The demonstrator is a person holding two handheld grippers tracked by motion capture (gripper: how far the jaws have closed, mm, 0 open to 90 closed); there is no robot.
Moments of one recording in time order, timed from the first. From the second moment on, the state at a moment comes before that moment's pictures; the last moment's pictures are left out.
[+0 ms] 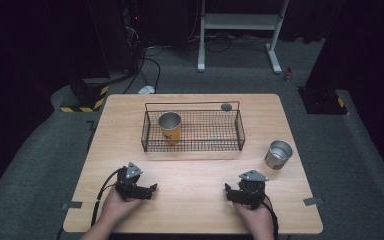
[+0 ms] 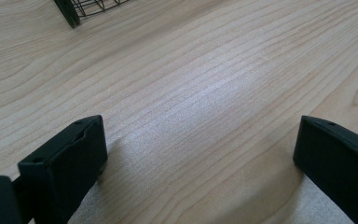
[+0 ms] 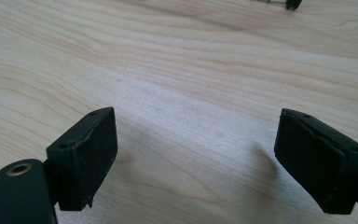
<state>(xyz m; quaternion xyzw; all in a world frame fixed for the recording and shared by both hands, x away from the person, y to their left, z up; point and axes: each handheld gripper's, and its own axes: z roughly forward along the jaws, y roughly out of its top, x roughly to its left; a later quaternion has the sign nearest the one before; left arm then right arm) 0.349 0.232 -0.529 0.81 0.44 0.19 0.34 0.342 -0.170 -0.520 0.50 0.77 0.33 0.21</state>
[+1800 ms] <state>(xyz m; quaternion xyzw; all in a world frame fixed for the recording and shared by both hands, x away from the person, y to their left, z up) 0.347 0.232 -0.530 0.81 0.45 0.19 0.34 0.341 -0.245 -0.509 0.54 0.70 0.34 0.31</state>
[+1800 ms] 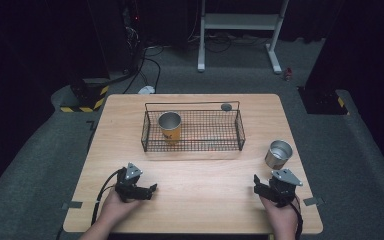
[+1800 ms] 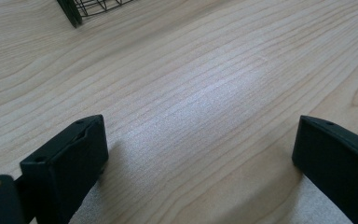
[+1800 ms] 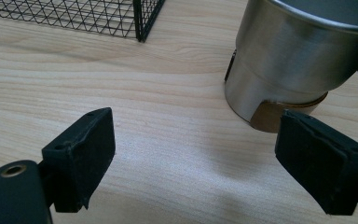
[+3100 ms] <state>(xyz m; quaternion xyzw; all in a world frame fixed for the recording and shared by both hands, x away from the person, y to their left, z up) 0.347 0.232 -0.530 0.81 0.45 0.19 0.34 0.354 -0.261 -0.496 0.59 0.66 0.32 0.32</state>
